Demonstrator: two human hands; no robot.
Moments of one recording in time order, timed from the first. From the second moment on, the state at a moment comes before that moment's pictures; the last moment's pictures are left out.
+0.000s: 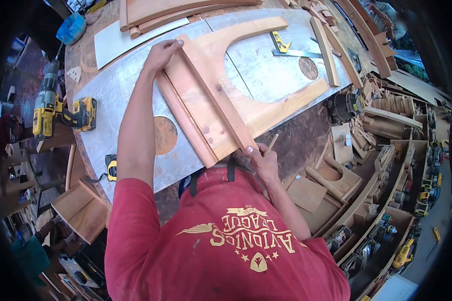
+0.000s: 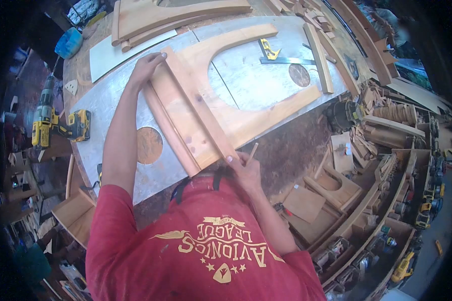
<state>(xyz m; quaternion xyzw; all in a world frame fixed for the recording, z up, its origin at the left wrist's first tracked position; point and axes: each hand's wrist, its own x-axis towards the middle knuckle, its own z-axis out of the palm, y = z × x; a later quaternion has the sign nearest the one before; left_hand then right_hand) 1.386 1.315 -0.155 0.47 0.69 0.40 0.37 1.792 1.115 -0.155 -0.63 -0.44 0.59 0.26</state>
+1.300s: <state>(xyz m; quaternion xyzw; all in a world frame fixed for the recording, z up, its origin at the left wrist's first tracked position) 1.388 1.317 -0.153 0.46 0.70 0.43 0.34 1.790 1.116 -0.147 -0.61 -0.42 0.61 0.27</state>
